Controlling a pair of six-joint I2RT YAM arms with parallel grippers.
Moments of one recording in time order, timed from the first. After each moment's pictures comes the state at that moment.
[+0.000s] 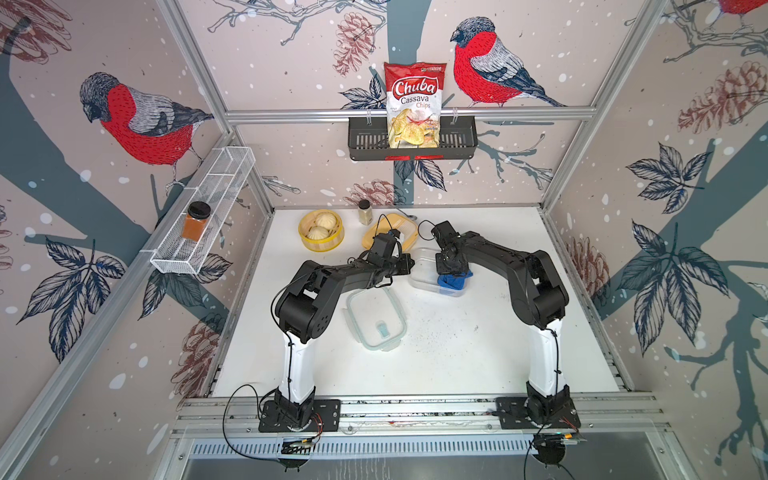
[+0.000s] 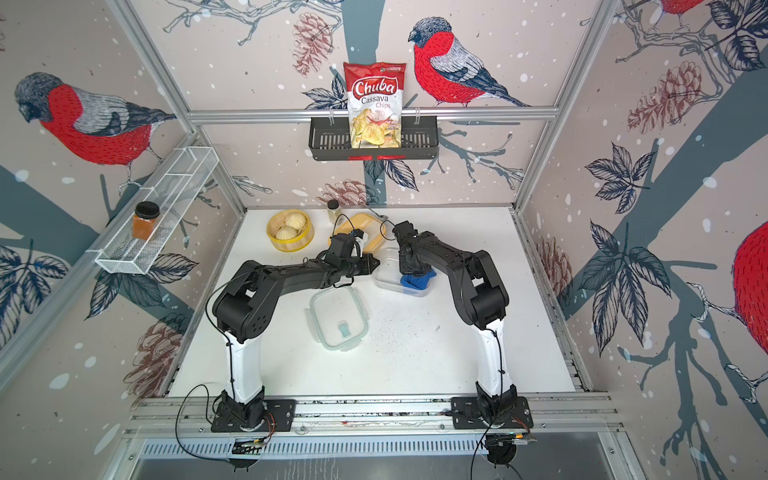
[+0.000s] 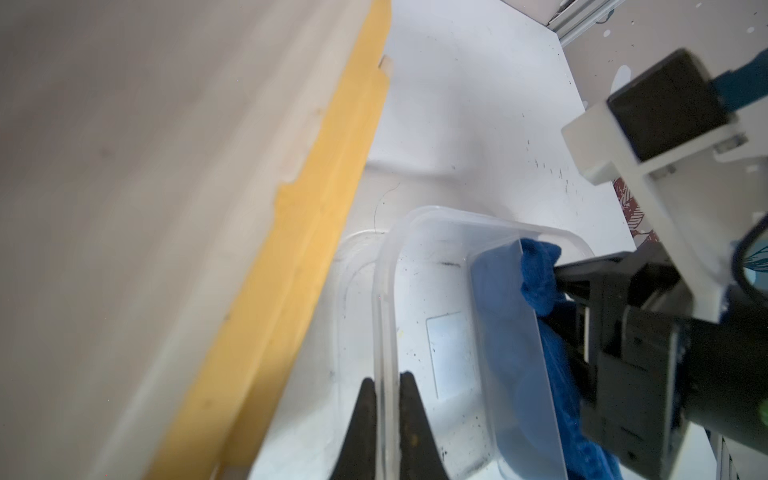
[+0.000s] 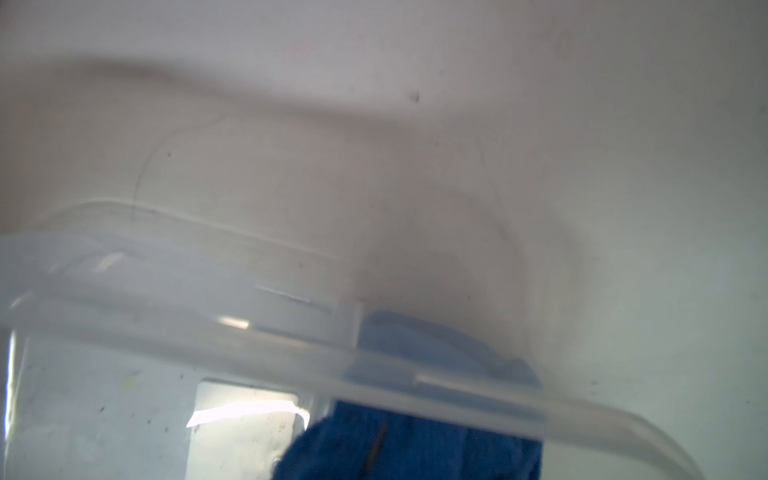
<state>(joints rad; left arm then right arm) -0.52 2.05 1.18 0.15 0.34 -0.50 0.54 2.13 1.54 -0.73 0.15 0.39</state>
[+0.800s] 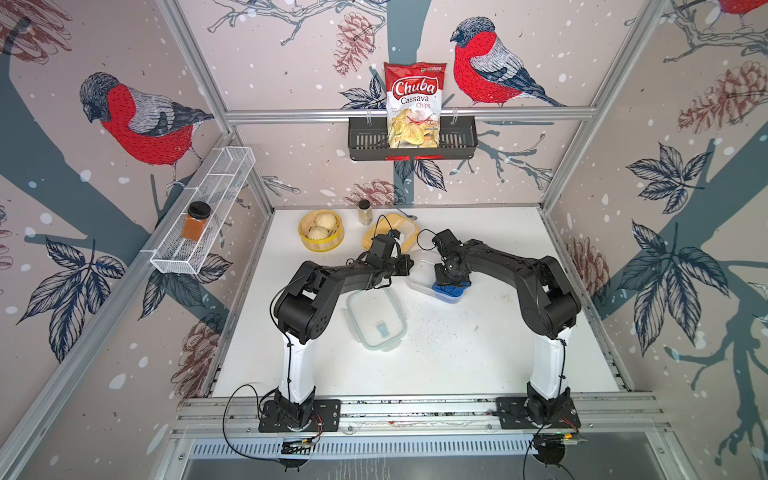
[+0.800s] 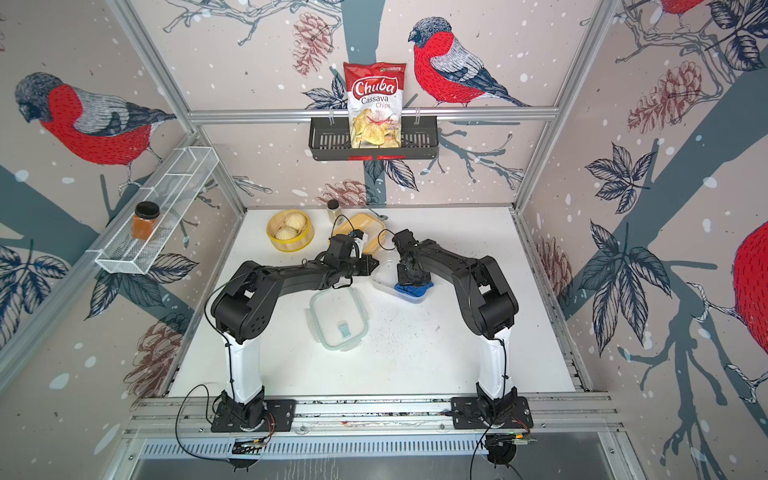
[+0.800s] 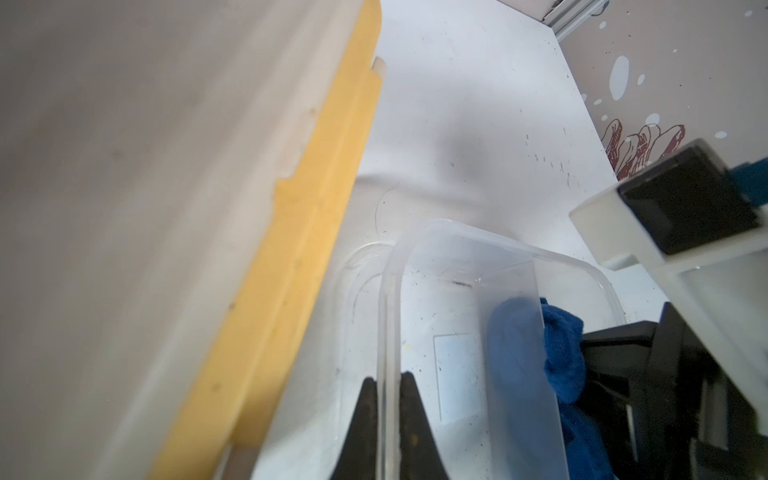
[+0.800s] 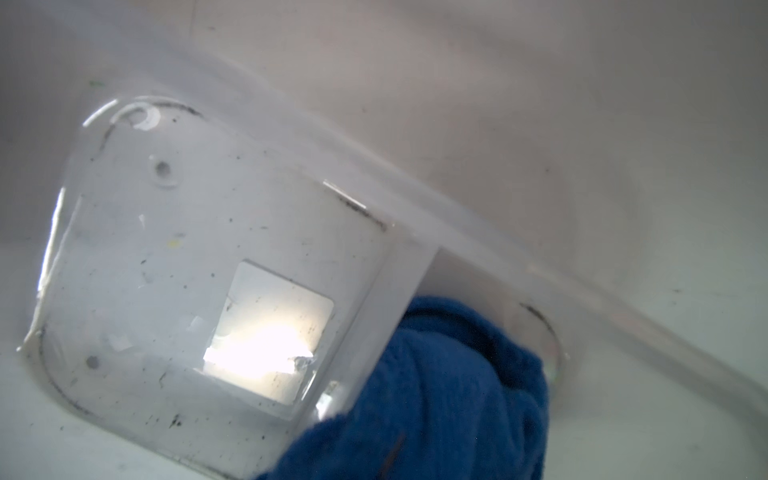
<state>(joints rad) -0.52 2.03 1.16 0.17 0.33 -0.47 0.56 2.01 1.38 -0.69 0.06 0.37</state>
